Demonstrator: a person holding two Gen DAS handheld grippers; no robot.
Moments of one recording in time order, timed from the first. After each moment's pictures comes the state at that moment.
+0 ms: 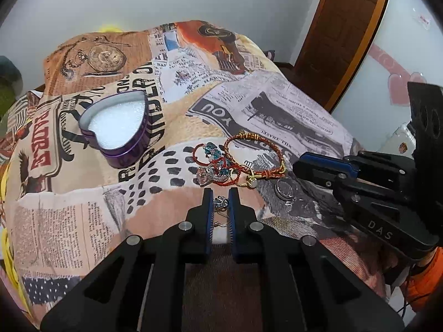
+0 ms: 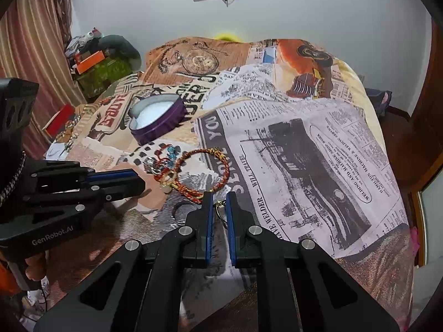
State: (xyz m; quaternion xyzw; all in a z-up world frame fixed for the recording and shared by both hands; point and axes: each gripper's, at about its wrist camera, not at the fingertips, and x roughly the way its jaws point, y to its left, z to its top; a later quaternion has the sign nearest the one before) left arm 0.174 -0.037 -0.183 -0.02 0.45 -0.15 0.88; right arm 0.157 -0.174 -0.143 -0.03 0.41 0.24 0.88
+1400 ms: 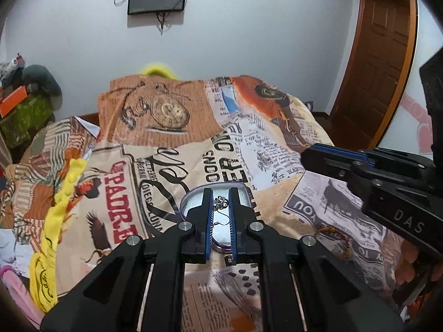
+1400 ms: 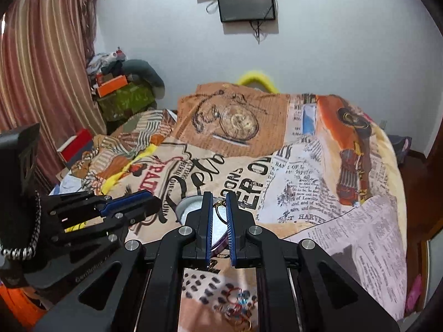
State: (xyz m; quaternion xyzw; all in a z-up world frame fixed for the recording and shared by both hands) left arm 0.227 0.065 -0.127 -0.04 0.35 -0.06 0.93; right arm 0.228 -0.064 -0.073 -0.03 0.34 0.29 0.89
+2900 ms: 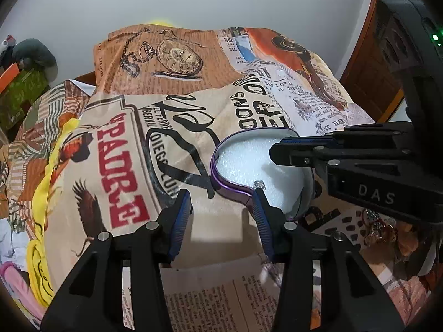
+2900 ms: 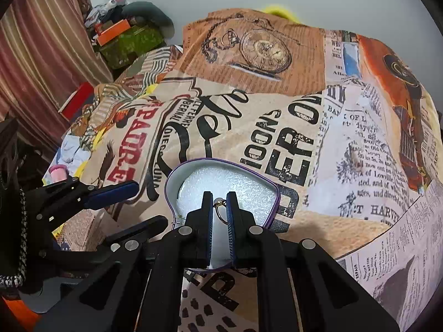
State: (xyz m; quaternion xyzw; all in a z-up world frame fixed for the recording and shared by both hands) left arm 0.259 0.099 -0.199 -0.03 0.45 -0.05 0.89; right arm 0.287 -0.010 -0.150 -0.06 0.49 0.32 0.81
